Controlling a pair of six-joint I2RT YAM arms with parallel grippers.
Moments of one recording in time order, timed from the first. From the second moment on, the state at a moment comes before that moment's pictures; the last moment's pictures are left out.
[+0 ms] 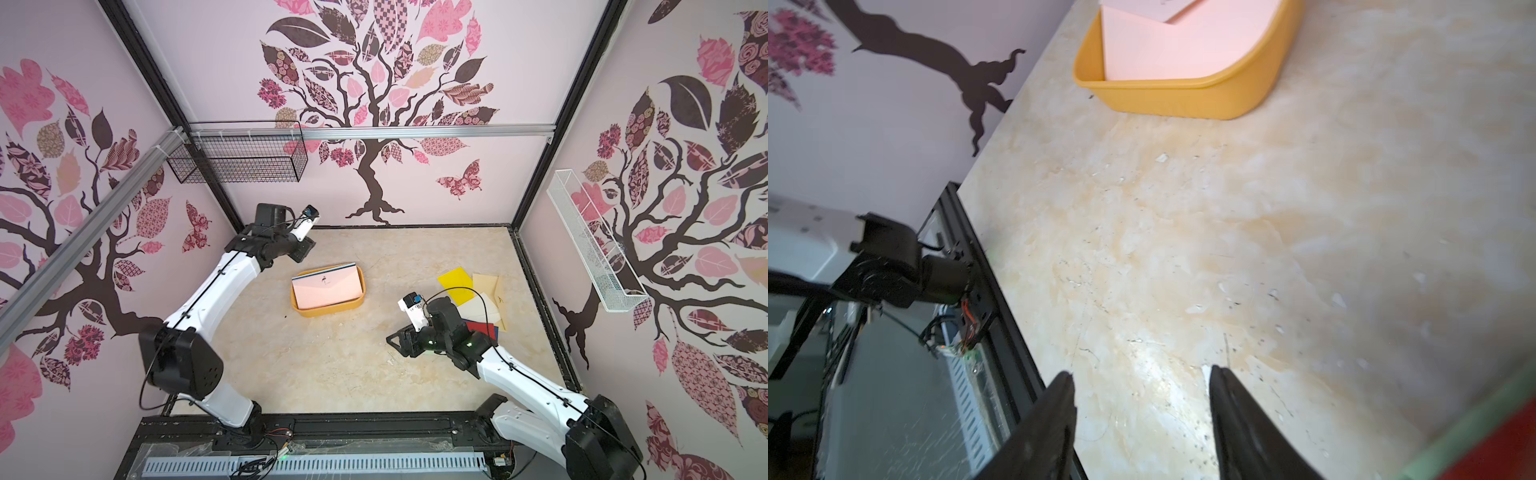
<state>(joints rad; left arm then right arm) -0.21 1.56 1.53 -0.58 0.06 0.39 0.59 1.01 0.58 -0.23 -0.43 0.39</state>
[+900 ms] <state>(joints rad) -0.10 0.95 0.91 -0.77 0.48 -0.35 0.49 1.31 0.68 -0.55 -0.15 0.65</state>
